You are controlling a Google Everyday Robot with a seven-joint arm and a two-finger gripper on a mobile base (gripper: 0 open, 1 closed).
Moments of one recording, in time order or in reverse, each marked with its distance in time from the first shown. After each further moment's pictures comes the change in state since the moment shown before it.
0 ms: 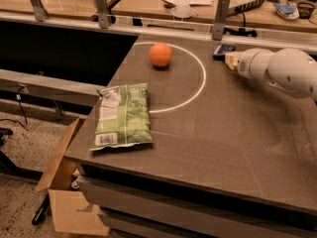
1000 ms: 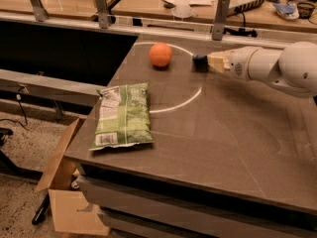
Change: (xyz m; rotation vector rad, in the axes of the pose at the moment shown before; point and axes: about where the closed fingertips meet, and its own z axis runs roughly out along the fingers) arm -0.021 0.094 -0.041 -0.323 -0.038 -0.108
